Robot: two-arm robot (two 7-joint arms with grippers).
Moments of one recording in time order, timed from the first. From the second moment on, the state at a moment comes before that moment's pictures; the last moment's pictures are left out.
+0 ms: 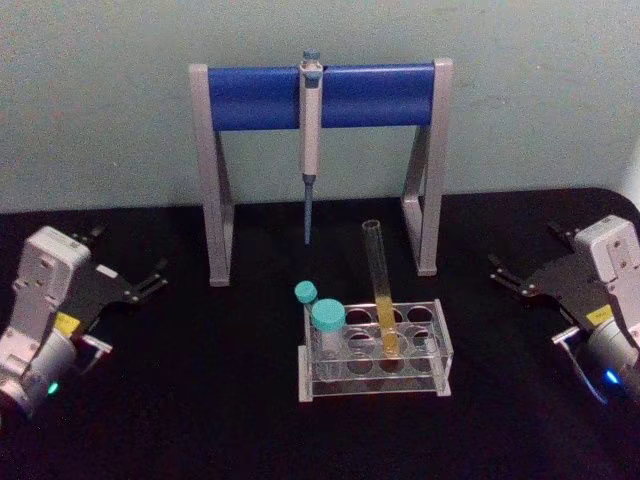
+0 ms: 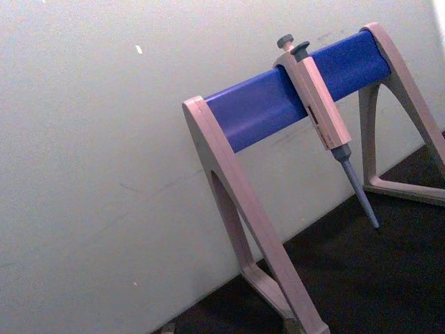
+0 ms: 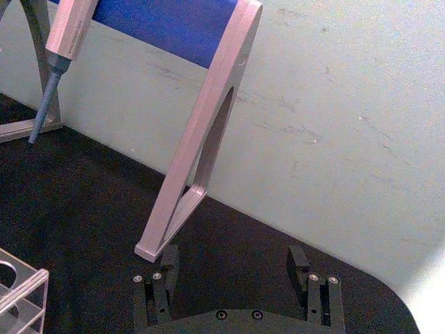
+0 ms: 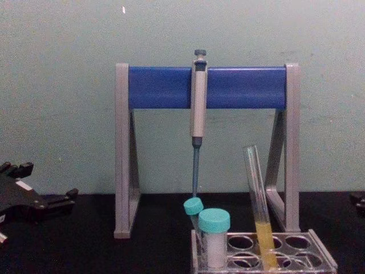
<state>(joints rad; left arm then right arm) -0.20 0.60 0.45 -1.41 -0.25 -0.12 0.03 0.20 0.60 -0.45 -1.41 0.25 -0.12 -0.03</state>
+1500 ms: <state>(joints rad) -0.20 0.60 0.45 -1.41 -0.25 -0.12 0.03 0.20 0.60 -0.45 -1.41 0.25 -0.12 -0.03</state>
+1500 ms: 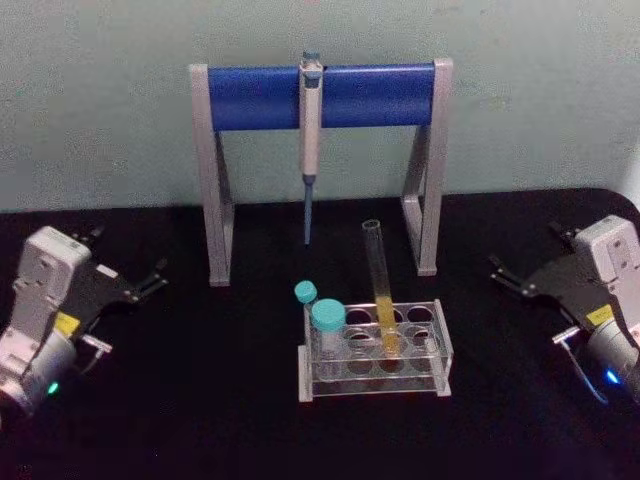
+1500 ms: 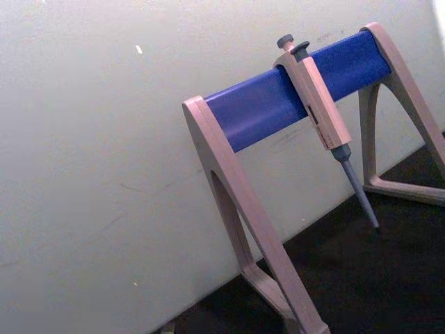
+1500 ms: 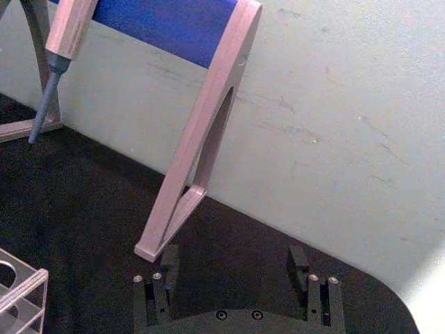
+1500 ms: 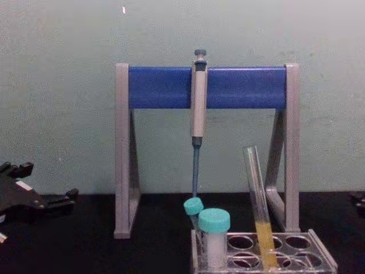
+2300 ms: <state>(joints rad) -0.20 0.60 0.45 -1.41 -0.25 -0.12 0.03 0.13 0.62 -0.37 -1.56 0.29 -0.22 0.08</state>
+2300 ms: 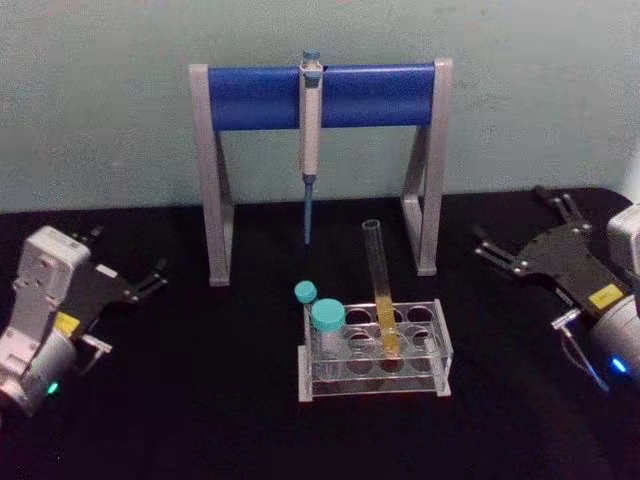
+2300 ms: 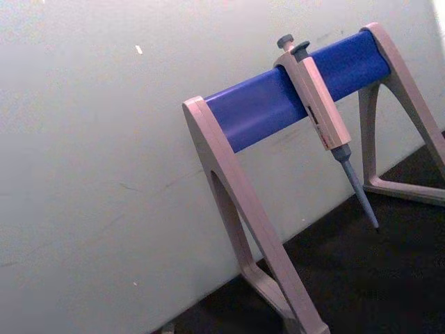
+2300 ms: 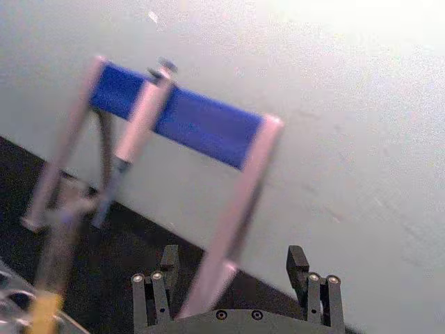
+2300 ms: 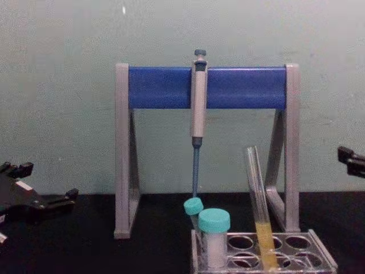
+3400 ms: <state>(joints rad) -0.20 0.60 0.45 -1.41 -0.25 -0.12 0.03 0.23 0.54 -0.43 -1.61 0.45 0.06 0.41</state>
